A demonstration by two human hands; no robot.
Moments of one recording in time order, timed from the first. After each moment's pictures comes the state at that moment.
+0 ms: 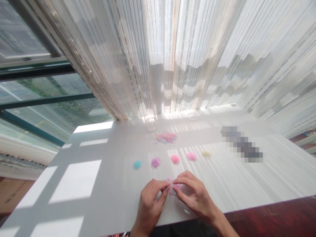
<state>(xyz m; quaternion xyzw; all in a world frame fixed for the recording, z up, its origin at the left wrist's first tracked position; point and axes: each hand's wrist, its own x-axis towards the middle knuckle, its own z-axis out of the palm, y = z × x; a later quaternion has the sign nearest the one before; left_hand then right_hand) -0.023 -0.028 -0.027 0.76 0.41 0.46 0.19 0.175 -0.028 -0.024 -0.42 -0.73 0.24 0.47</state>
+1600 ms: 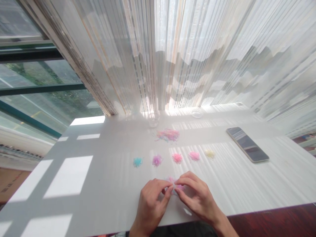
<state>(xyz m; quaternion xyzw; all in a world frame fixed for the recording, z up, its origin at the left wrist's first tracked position) -0.020 -0.028 -0.024 0.77 0.42 0.44 0.19 0.175 -0.029 -0.022 -0.42 -0.73 0.25 0.48</state>
